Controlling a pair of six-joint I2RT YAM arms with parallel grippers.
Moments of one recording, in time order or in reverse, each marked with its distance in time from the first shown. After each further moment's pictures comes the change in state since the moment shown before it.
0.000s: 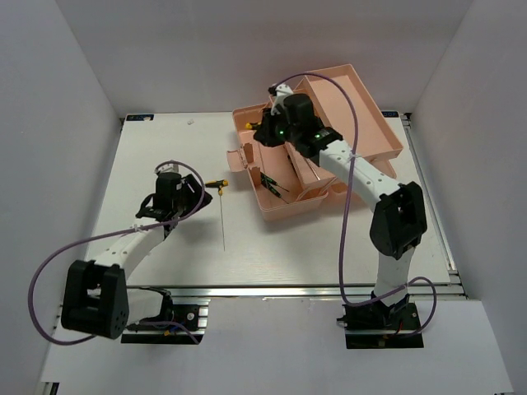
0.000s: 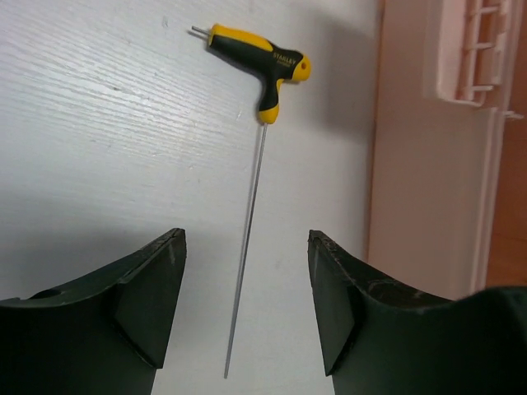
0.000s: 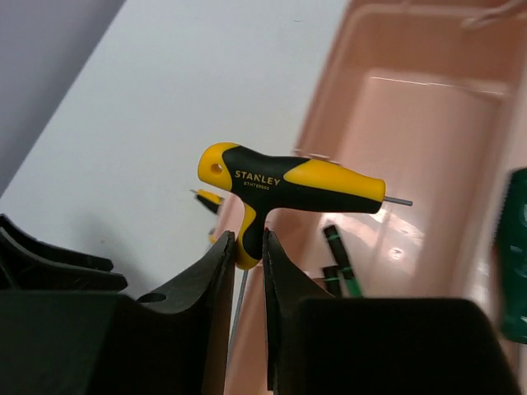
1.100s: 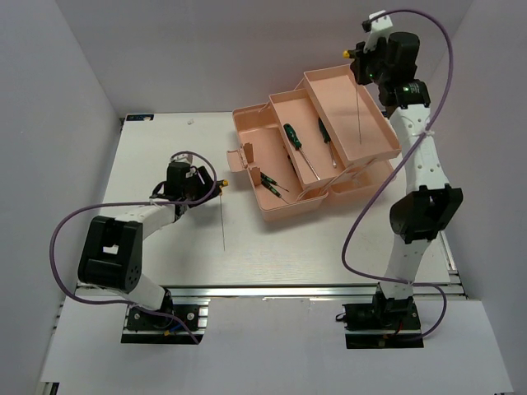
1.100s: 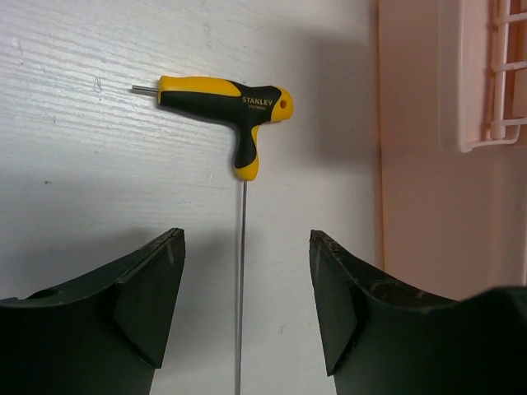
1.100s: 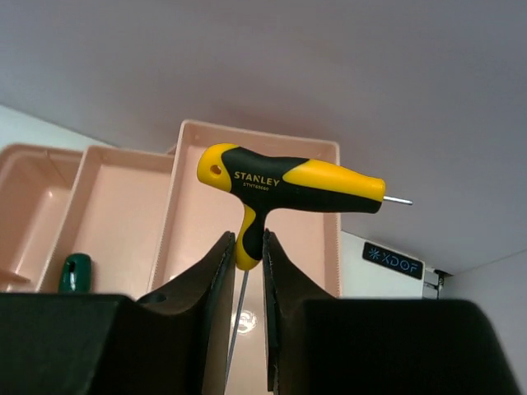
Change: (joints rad) left arm 0.000 0.343 0.107 0.206 0.108 0.109; right arm -0.528 0.040 0.488 -0.219 0.000 -0.462
